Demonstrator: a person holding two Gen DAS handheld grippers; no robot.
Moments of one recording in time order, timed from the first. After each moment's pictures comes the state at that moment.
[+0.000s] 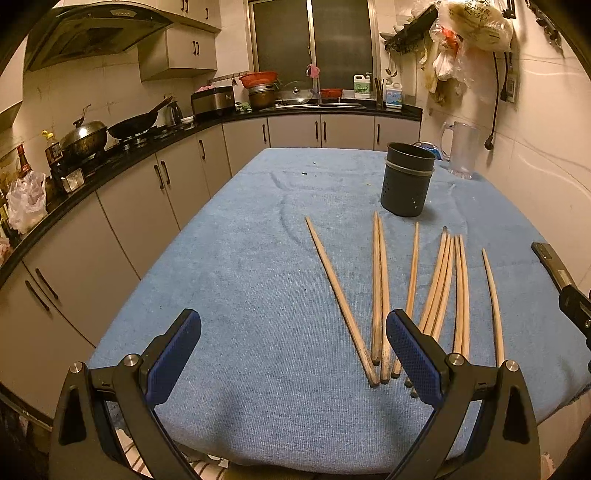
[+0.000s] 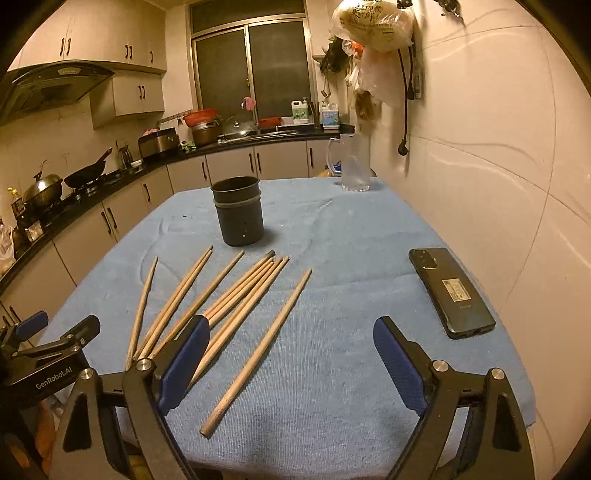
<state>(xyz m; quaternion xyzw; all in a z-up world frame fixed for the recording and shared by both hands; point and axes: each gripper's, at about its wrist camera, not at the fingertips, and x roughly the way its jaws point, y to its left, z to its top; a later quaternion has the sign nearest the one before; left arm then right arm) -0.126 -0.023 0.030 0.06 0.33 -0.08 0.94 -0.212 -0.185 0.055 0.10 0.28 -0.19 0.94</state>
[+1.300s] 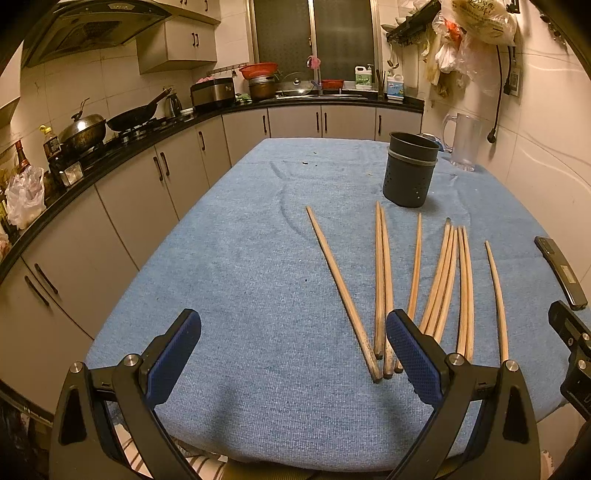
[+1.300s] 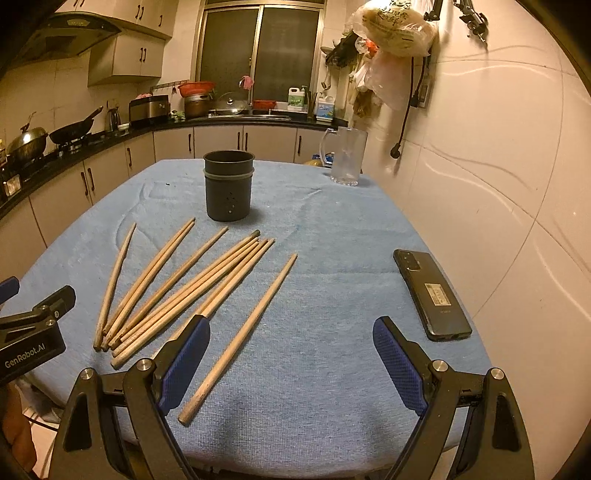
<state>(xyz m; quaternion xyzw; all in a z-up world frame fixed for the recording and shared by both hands) -0.121 -0.025 0.021 0.07 0.34 -0.08 0.93 -0.198 -0.165 0.046 0.02 0.33 -0.23 0.92</state>
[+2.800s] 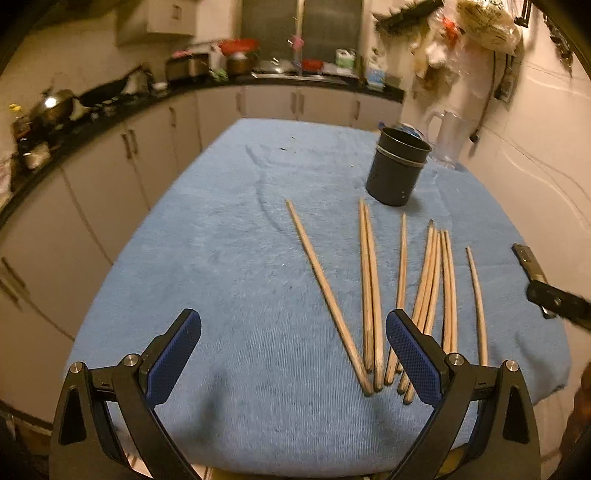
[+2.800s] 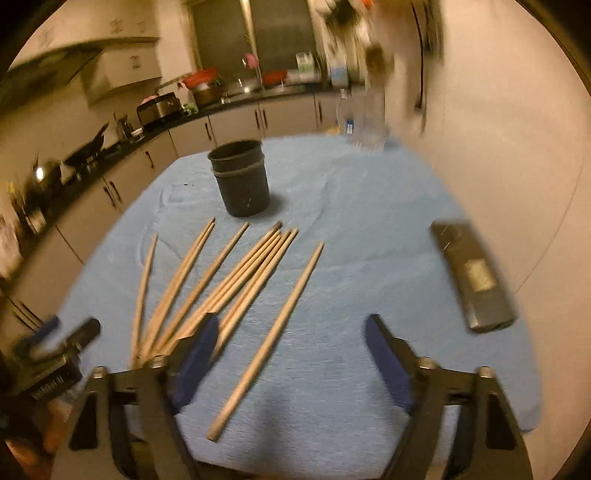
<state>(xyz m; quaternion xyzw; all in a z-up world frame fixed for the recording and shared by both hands) -0.078 -0.015 0.029 0.04 0.40 -0.15 0.90 -0.163 -0.230 0.051 0.19 0.40 -0.12 0.89</state>
